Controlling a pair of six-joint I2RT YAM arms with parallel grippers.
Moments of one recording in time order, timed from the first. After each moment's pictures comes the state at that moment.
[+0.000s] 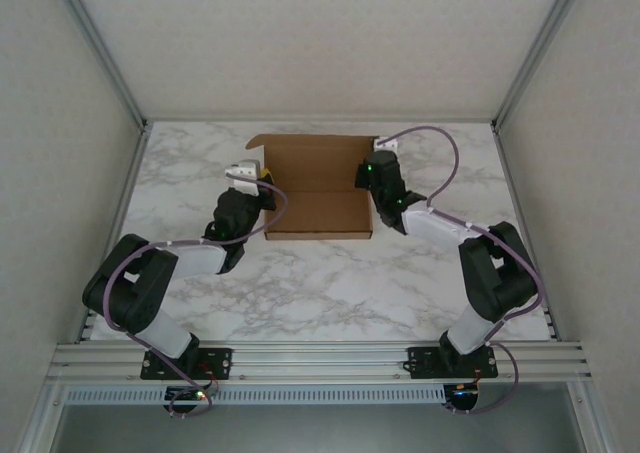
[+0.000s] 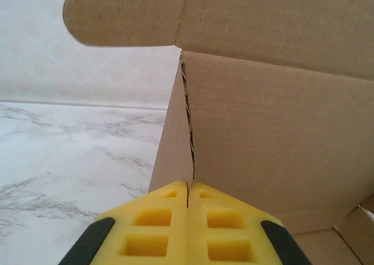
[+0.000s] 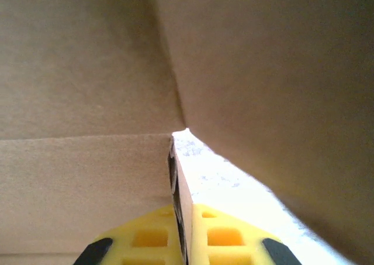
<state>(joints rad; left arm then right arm) -0.43 1.58 0.58 0.93 -0.21 -0.22 0.54 1.66 0.99 0.24 0.37 0.32</state>
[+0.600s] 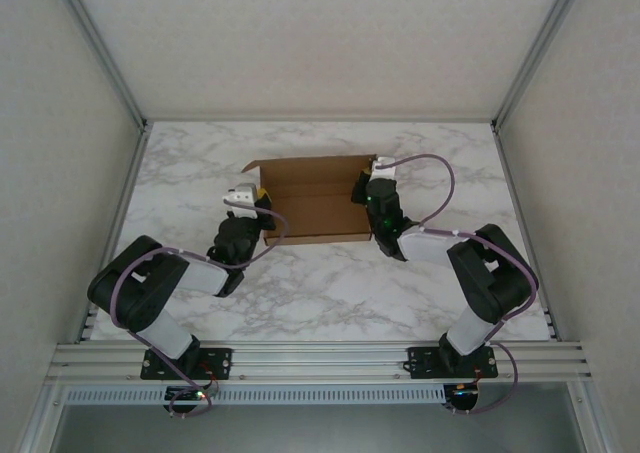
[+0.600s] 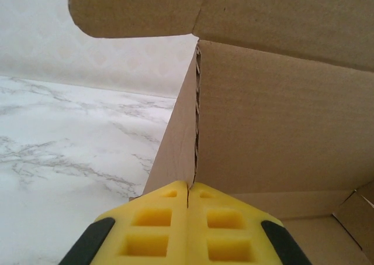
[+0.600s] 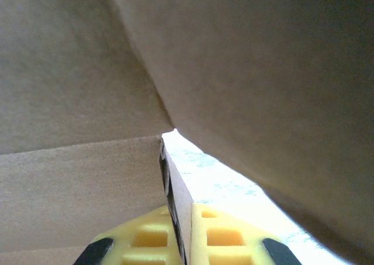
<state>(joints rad) -0.52 1.60 0.39 1.19 -0.35 -0.25 0.61 1.66 0.77 0.65 0.45 0.29</state>
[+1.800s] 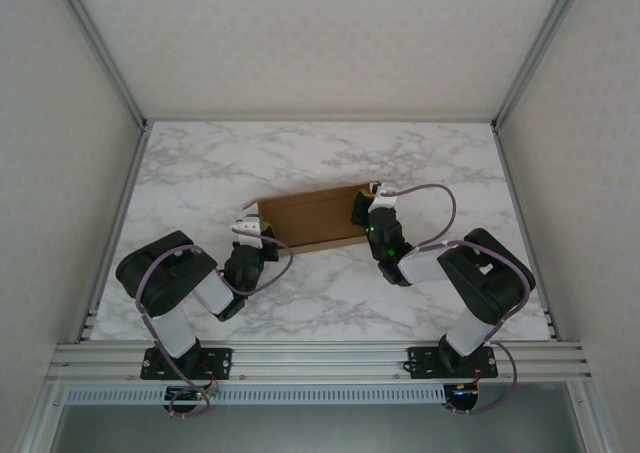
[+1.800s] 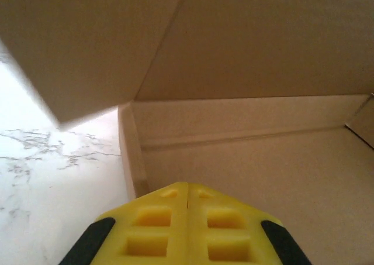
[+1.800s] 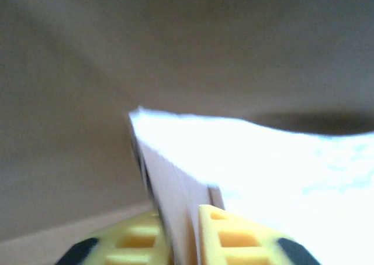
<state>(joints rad) -0.66 1.75 0.23 1.30 -0.50 -0.32 0.68 1.67 0.53 0.92 0.48 0.40</state>
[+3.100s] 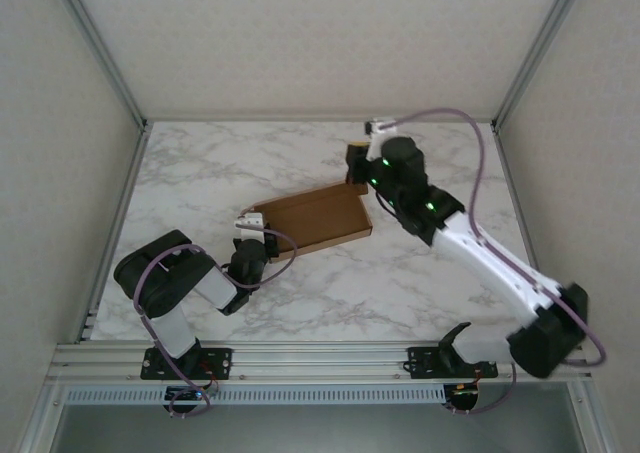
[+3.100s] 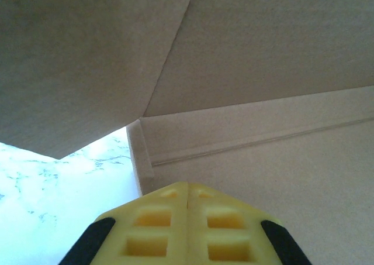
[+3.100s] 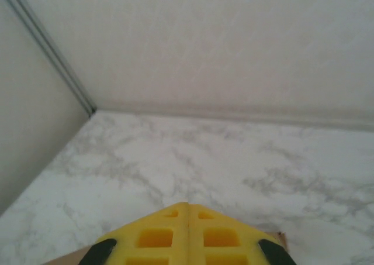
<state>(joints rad) -0.66 1.74 0.30 1.17 -0.59 -0.29 0.69 1.38 1.27 -0.21 0.14 0.31</state>
